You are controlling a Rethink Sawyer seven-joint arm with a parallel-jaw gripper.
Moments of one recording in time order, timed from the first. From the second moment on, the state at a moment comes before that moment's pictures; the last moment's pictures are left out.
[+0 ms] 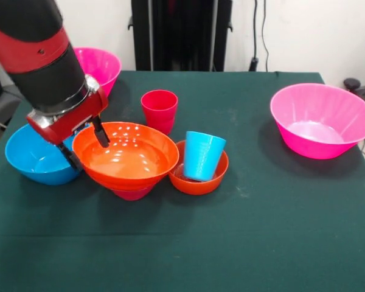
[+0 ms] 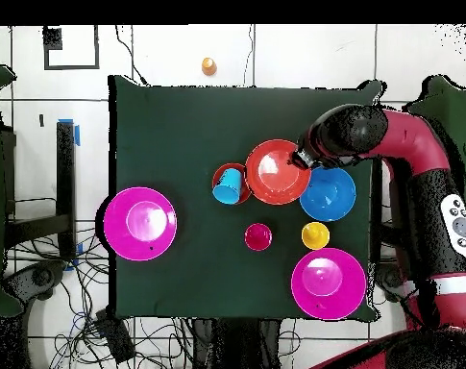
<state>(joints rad) -0.90 -0.40 0.83 1.22 -0.66 1.22 0.89</state>
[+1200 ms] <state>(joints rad) -0.57 -0.96 0.59 1.63 -0.38 1.02 1.61</state>
